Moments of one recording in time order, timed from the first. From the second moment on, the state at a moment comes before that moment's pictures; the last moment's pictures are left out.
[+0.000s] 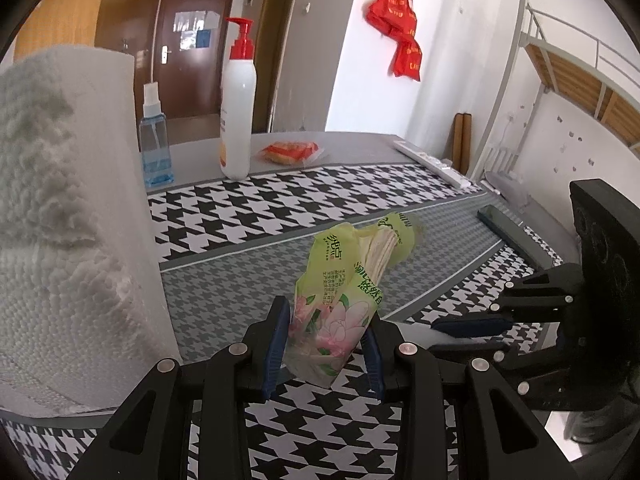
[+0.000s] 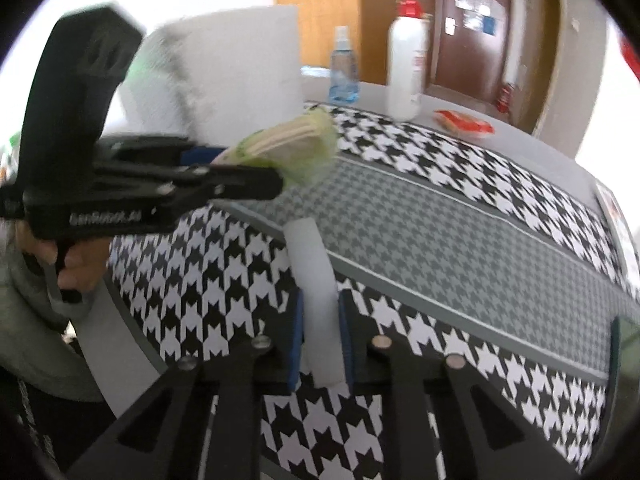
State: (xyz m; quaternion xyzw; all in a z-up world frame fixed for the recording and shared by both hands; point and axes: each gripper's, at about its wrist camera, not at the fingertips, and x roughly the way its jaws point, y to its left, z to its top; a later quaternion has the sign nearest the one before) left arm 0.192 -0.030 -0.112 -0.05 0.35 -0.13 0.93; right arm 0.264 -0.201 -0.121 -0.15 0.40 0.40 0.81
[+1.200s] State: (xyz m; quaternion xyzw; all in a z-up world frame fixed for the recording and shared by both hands) left arm 0.124 -0.021 -0.053 -0.01 0.25 -0.09 0.96; right arm 0.203 -0.215 -0.048 -0.03 0.30 0.31 0.90
